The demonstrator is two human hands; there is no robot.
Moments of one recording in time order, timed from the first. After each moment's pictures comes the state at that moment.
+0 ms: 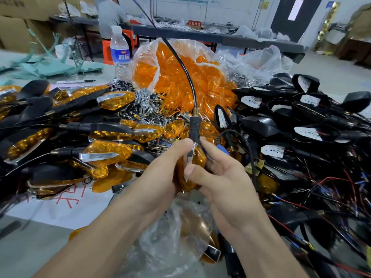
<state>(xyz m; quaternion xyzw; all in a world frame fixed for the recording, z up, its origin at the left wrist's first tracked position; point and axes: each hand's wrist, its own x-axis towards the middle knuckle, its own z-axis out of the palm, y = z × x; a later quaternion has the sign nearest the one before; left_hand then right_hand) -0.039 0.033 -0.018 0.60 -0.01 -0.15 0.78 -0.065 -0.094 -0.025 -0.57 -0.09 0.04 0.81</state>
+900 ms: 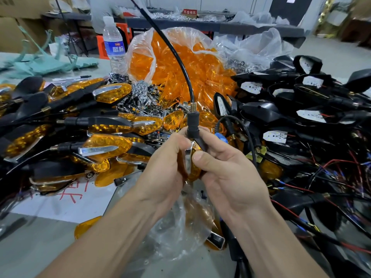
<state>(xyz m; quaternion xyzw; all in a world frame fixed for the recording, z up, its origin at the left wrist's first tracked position) -0.047 0.030 -0.030 0.53 -0.05 -0.12 0.84 -0.064 -0.093 -0.028 -0.47 -0.06 0.05 0.88</state>
